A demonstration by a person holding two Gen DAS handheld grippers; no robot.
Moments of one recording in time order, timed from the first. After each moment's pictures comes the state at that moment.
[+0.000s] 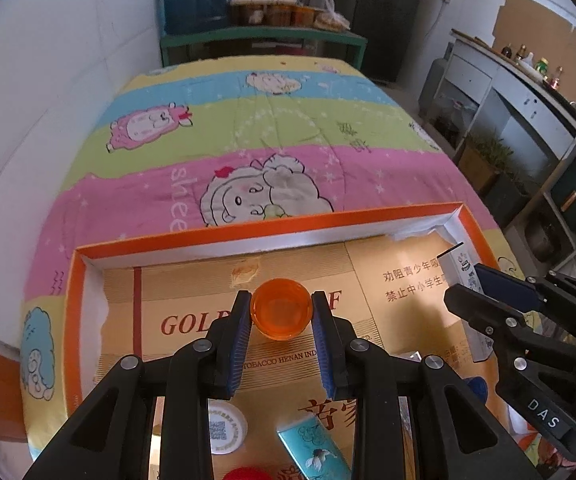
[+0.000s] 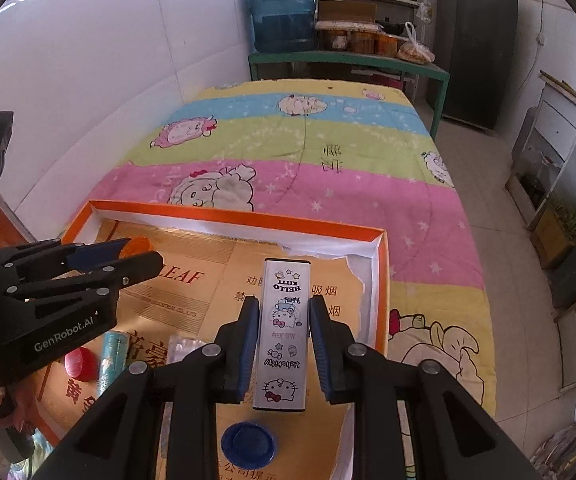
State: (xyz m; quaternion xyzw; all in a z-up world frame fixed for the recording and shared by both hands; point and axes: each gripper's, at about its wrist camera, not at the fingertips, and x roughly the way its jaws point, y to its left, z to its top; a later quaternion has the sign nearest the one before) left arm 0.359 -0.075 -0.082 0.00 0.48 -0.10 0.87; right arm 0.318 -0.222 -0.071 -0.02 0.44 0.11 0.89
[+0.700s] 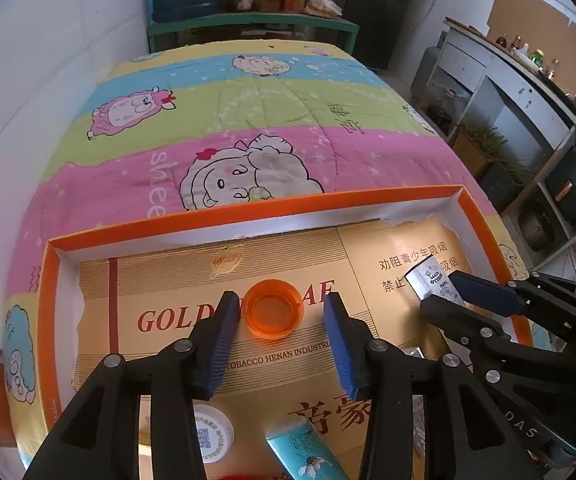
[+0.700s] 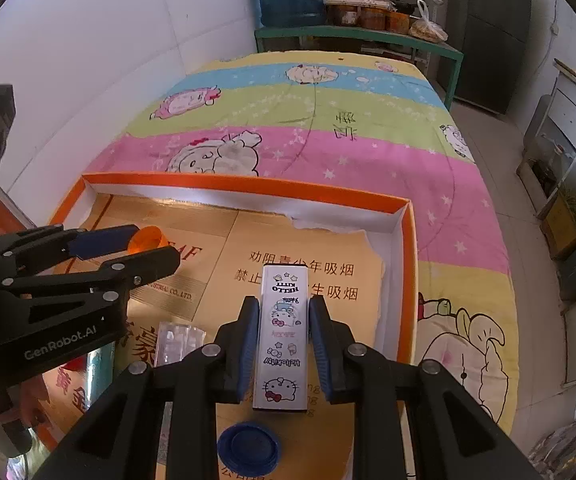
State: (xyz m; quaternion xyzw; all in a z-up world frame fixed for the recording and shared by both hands) left arm 0.364 -0.081 -0.093 0.00 0.49 -0.12 0.86; right arm 0.329 -0.216 -0.092 -0.02 0.48 0.12 0.87
